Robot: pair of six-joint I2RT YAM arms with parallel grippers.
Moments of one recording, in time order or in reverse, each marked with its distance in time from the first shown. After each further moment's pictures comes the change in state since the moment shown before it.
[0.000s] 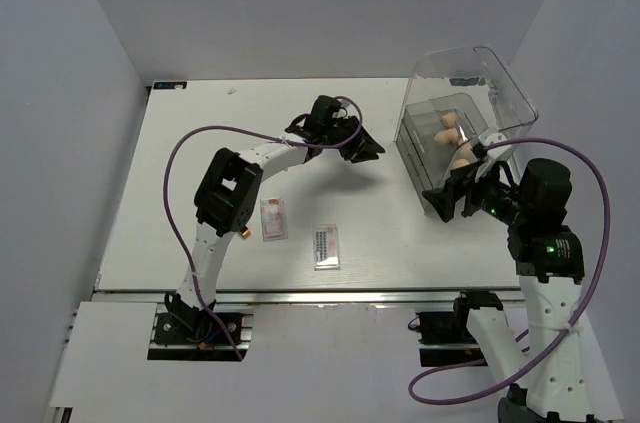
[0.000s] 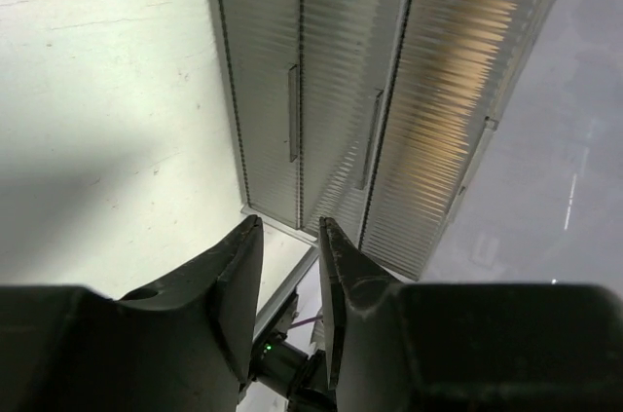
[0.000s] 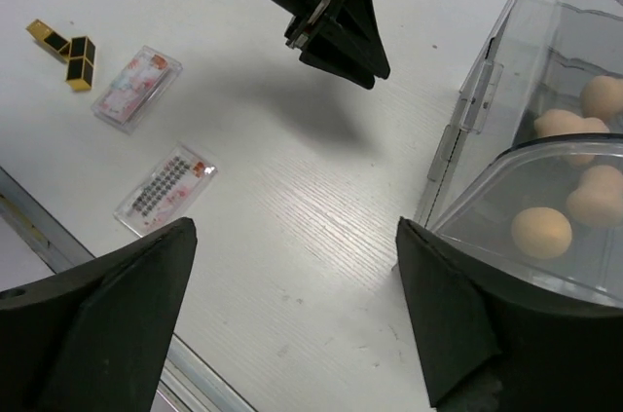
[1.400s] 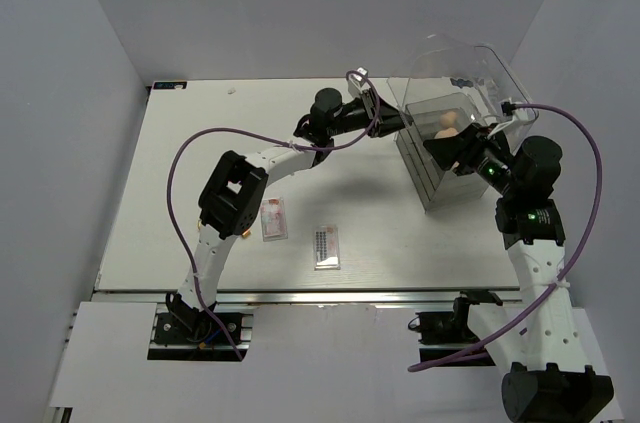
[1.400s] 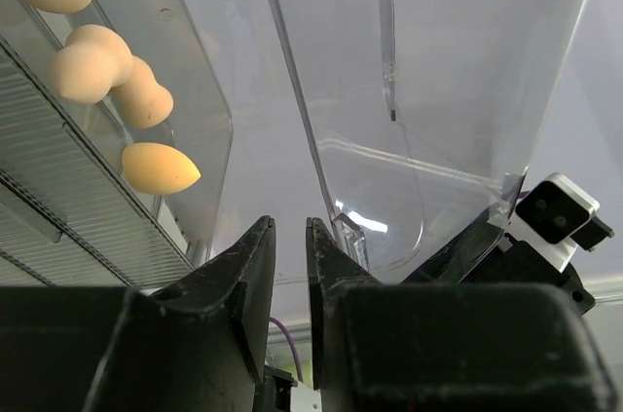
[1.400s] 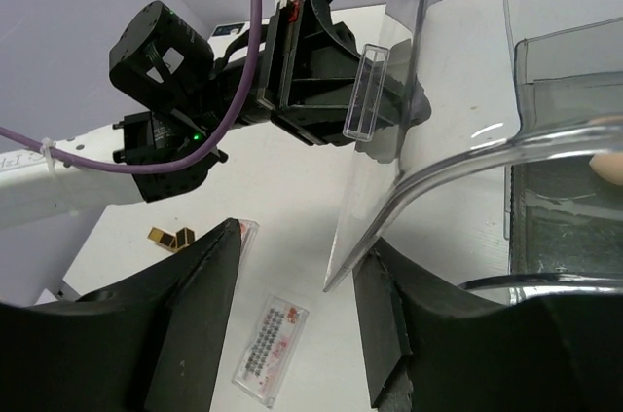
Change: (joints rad) left arm -0.052 0.000 0.007 0.689 0.099 -0.254; right arm -0.001 0.155 -0.100 0.539 0.078 0.669
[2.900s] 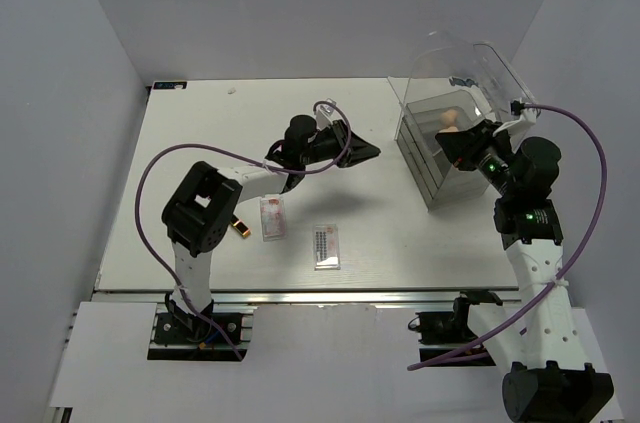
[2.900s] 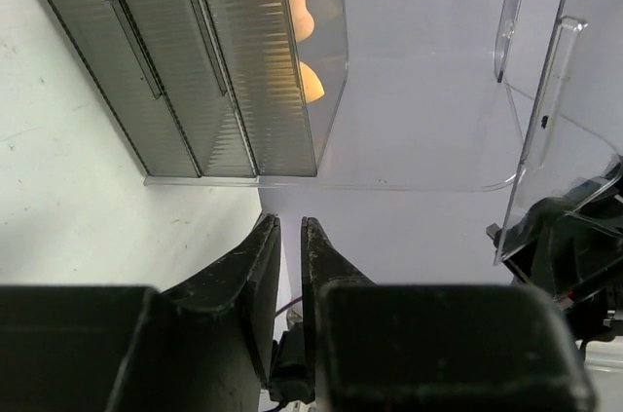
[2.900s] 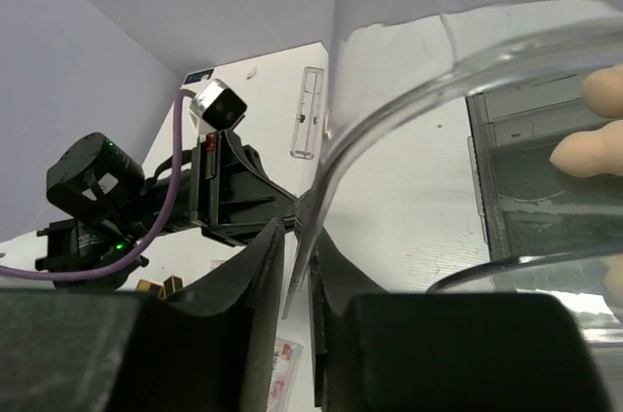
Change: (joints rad) left arm 0.037 -0.289 -0.517 -0.028 -0.090 0.123; right arm 0.005 -0.005 -0.028 0.049 0.146 0.066
